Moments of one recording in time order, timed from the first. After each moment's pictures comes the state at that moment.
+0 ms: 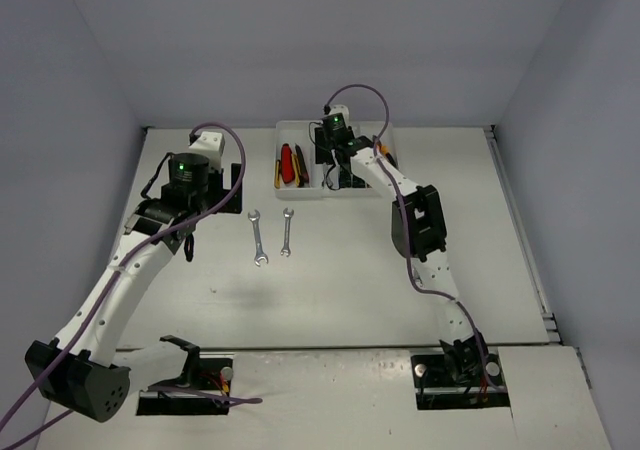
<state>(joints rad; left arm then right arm) -0.35 1.14 1.20 -0.65 -0.23 -0.12 0.48 2.54 2.26 -0.42 0.22 0.29</state>
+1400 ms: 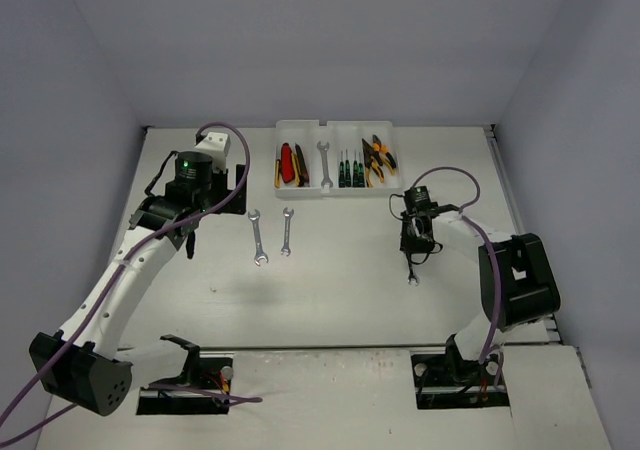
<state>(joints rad) -0.34 1.16 1.20 -0.65 -0.17 -0.12 0.26 1.59 0.83 -0.41 0.13 0.37</state>
